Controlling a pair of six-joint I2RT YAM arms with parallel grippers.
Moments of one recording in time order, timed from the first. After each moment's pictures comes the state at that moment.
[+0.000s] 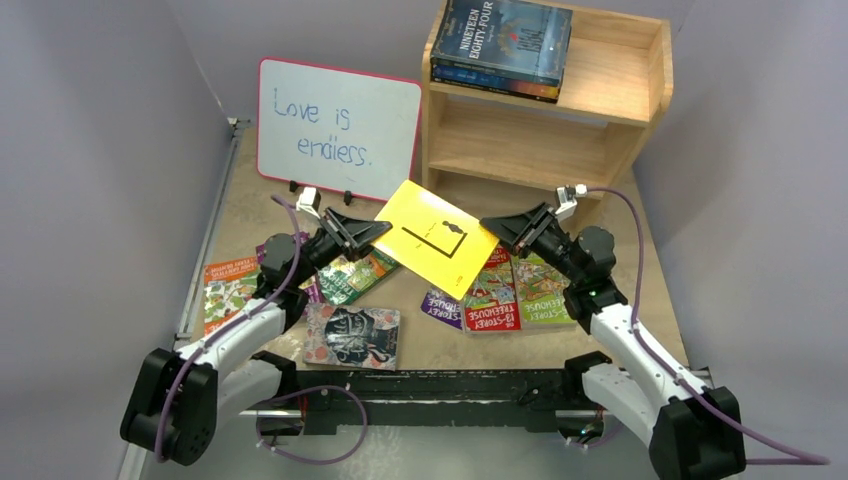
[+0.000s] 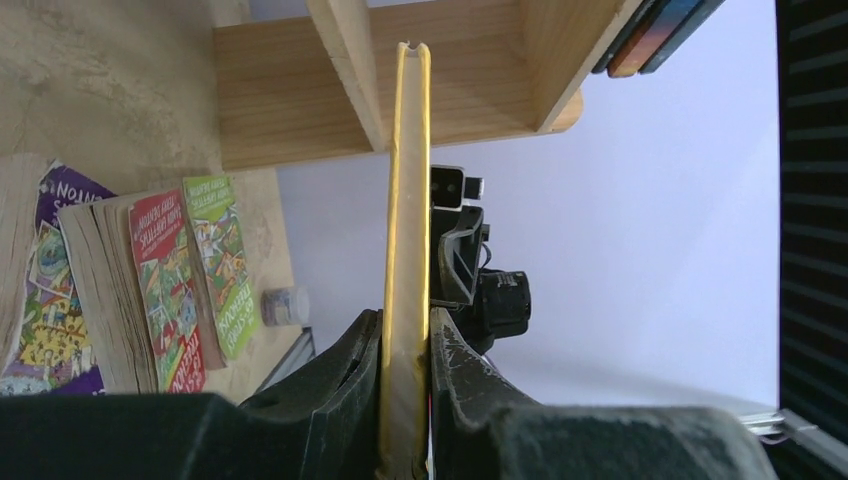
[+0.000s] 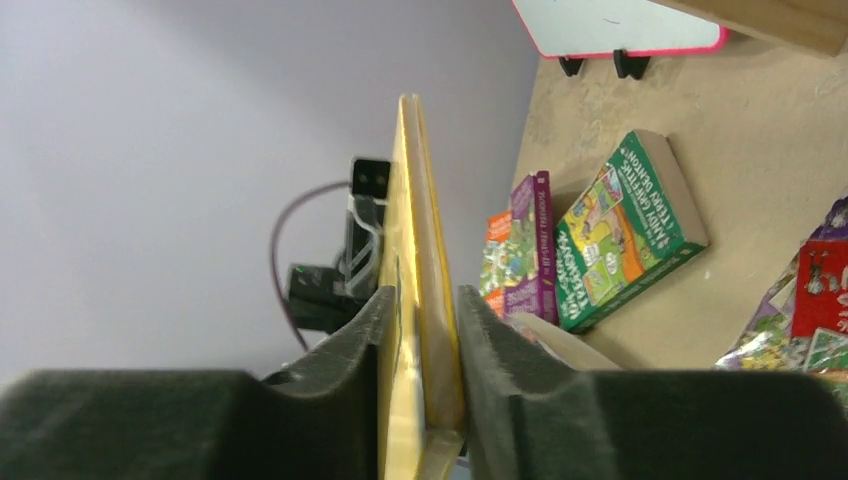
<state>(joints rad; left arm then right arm) -0.33 1.04 0.34 0.85 0.54 -1.55 0.28 0.89 0.44 0.48 -0.52 1.34</state>
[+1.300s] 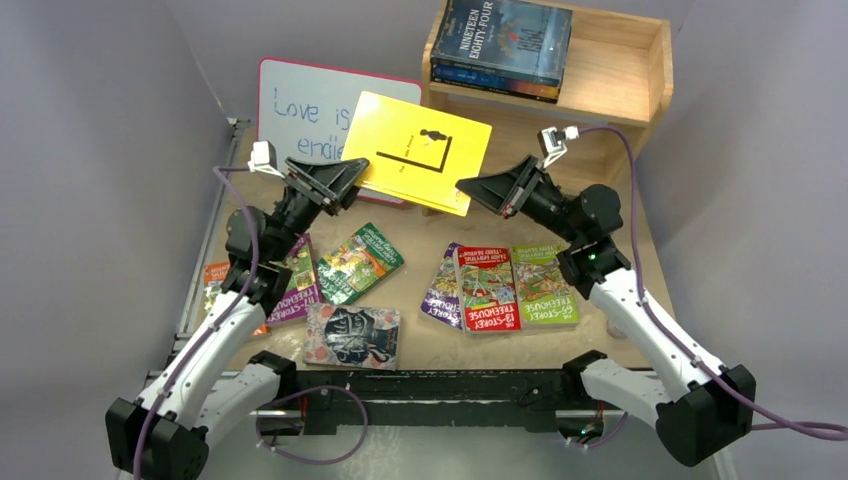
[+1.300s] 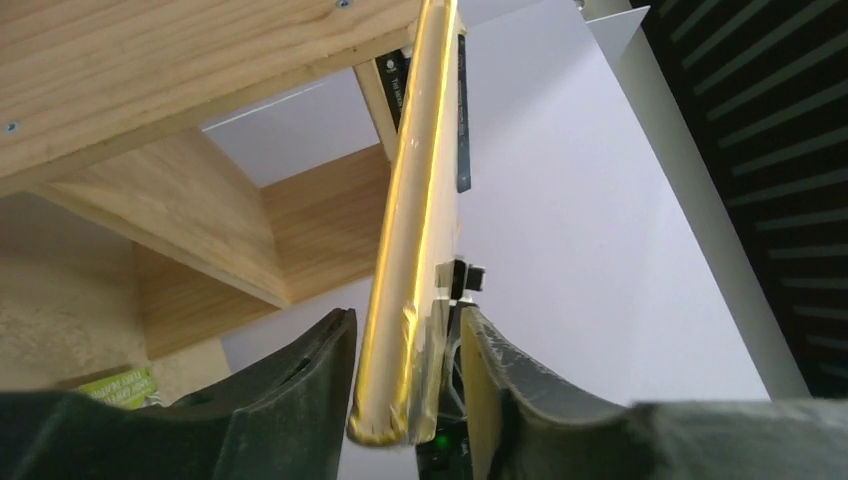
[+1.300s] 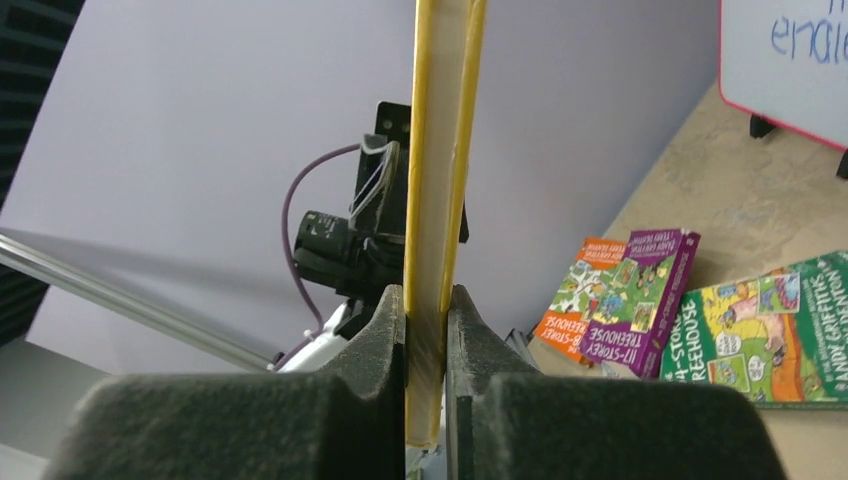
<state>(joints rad) -0.34 0.91 0.72 0.54 0.27 -1.45 0.42 1.02 0.82 0.51 -0.57 1.26</state>
